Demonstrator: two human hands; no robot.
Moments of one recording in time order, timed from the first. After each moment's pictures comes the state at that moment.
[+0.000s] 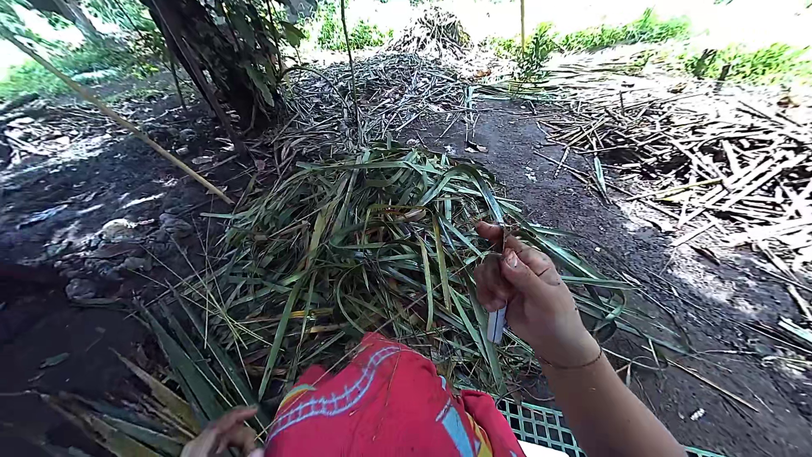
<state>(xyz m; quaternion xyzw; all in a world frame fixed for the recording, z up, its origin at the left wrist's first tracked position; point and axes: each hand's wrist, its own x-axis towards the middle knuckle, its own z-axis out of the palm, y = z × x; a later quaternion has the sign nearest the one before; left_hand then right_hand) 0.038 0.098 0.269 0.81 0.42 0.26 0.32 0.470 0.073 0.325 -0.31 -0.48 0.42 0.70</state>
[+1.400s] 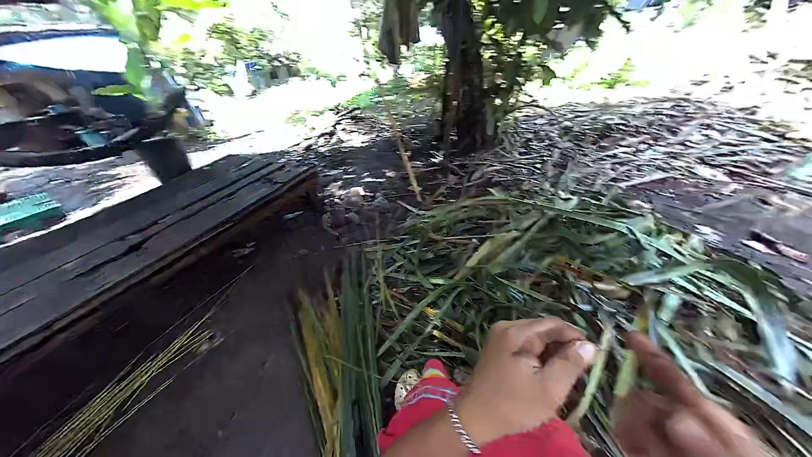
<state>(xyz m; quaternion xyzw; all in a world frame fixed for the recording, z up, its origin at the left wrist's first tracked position) 0.232 0.127 0.340 0.68 0.27 0.56 0.38 0.429 0.084 0.309 -0.28 -0.60 0.51 0.55</state>
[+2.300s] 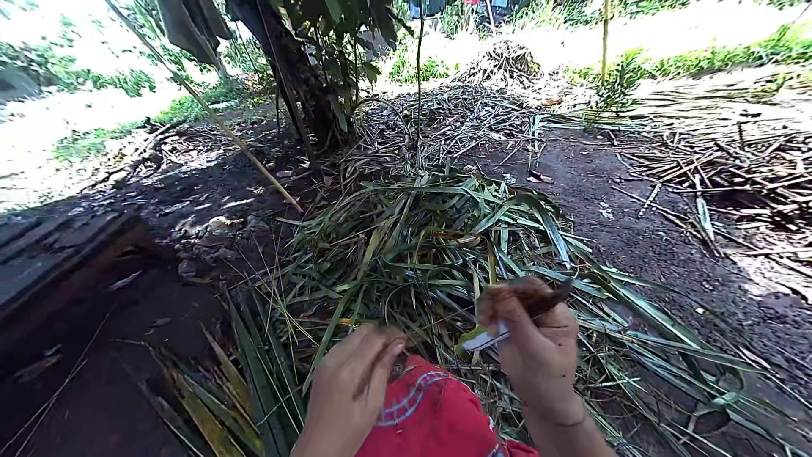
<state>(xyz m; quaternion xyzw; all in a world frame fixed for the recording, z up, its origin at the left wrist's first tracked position) 0.176 0.135 0.316 0.81 0.34 0.45 0.13 0.392 0.110 0.323 -0.29 -0.51 0.23 0.78</state>
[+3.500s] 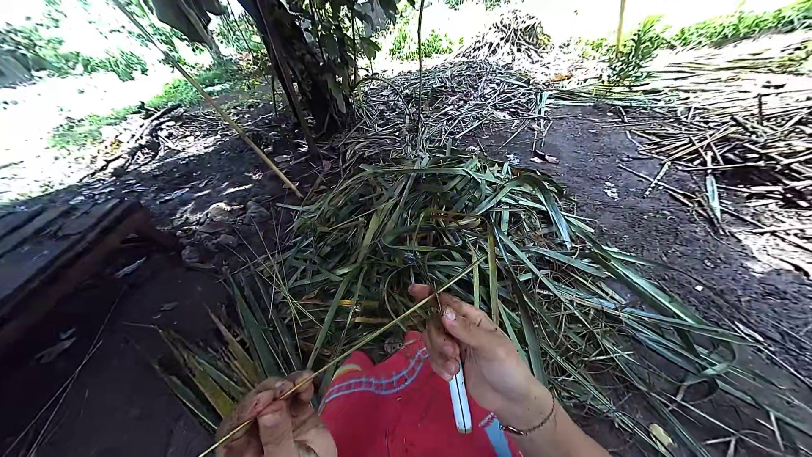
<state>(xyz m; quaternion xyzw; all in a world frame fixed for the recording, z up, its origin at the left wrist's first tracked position) 0.165 0.078 0.300 0.46 0.22 0.81 0.29 0.362 0.084 0.308 -0.16 -0.34 0.69 0.61</state>
